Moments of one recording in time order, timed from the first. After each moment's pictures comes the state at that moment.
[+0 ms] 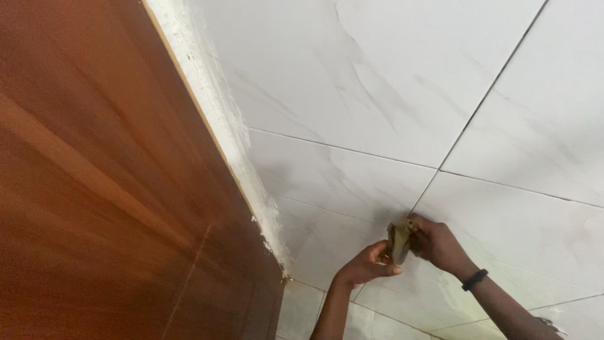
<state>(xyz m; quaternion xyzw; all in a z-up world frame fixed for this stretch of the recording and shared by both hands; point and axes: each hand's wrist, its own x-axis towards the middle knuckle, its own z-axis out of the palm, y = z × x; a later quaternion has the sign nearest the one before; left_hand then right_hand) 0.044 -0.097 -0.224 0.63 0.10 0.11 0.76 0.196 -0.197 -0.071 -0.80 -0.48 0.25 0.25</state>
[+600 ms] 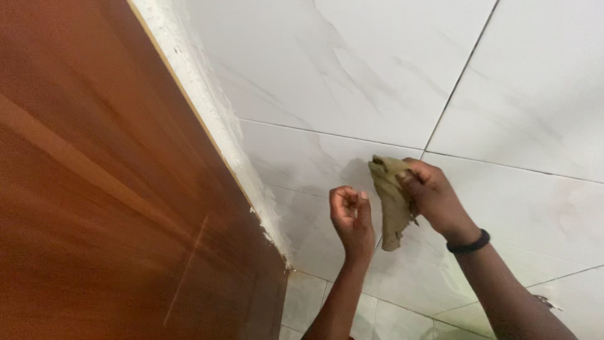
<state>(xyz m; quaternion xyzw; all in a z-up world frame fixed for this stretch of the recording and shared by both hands) 0.044 -0.121 -0.096 0.44 0.19 0.65 0.59 0.151 -0.187 0.024 -0.68 -0.49 0.28 0.47</state>
